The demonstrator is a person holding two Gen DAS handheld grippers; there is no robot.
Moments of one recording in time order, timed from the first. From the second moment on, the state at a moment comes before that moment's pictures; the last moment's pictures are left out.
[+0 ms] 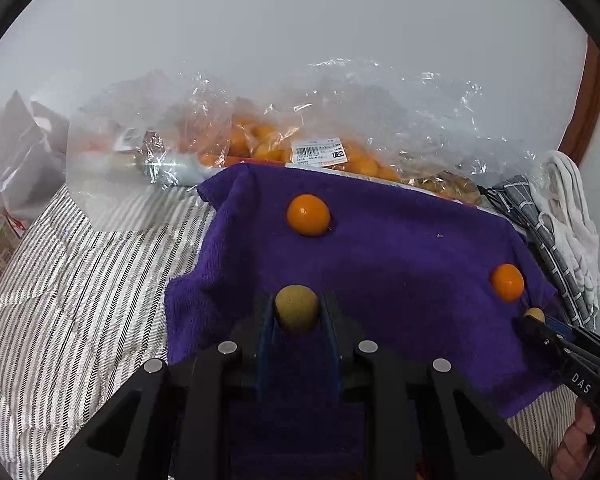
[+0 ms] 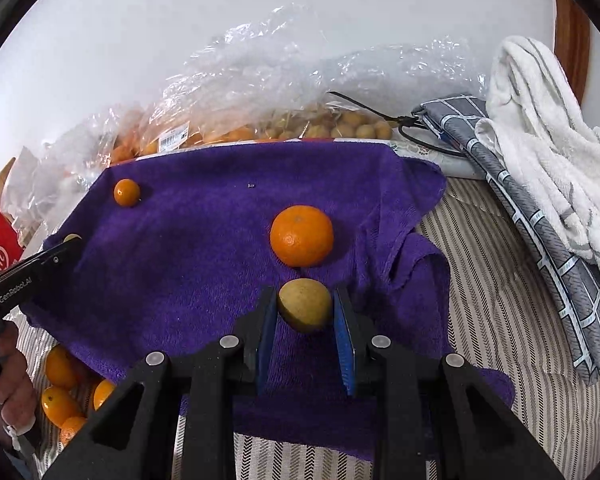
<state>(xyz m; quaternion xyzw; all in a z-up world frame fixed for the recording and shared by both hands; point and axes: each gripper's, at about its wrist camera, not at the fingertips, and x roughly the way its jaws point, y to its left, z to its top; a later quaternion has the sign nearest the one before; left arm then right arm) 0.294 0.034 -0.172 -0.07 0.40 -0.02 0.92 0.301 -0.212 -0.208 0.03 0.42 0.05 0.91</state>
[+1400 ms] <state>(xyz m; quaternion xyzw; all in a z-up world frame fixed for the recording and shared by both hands) 0.297 0.033 -0.174 -0.06 0.41 -0.02 0.91 0.295 -0.231 -0.198 0.07 0.40 0.04 0.91</state>
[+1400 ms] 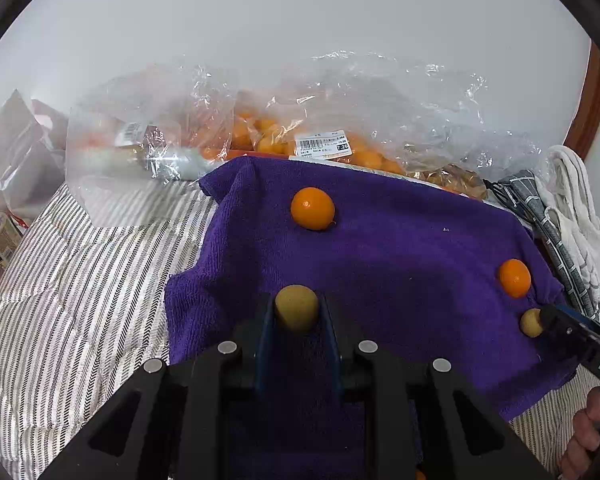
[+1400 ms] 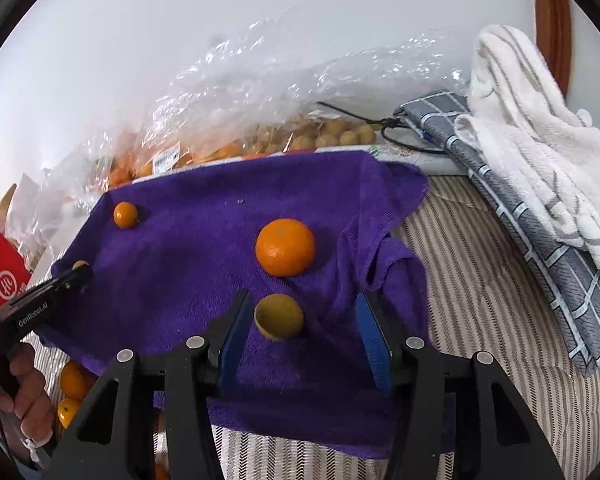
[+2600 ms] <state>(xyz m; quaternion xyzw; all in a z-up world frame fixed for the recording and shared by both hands) 0.184 0.064 -0.146 -0.10 0.37 -0.09 0.92 0.237 -0.183 -0.157 0.02 0.39 0.14 0.91</state>
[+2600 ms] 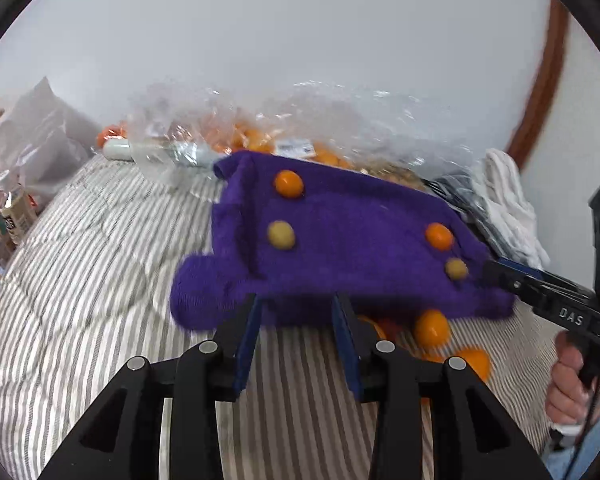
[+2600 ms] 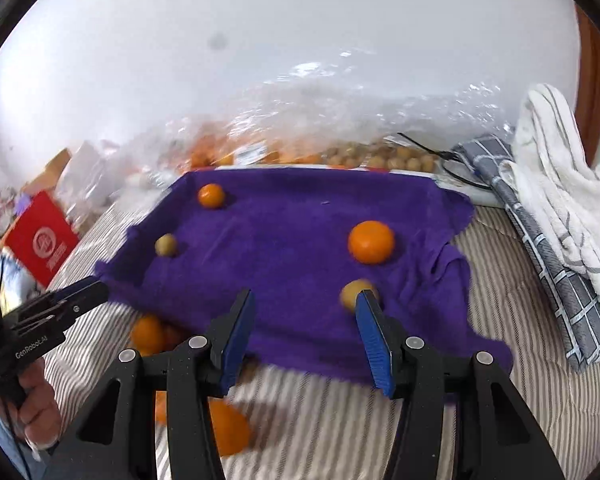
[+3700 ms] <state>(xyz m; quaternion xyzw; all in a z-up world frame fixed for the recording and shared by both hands) 0.175 0.067 -0.176 -0.07 0.45 -0.08 0.89 0.188 -0.144 -0.202 0.00 0.44 0.18 0.88</state>
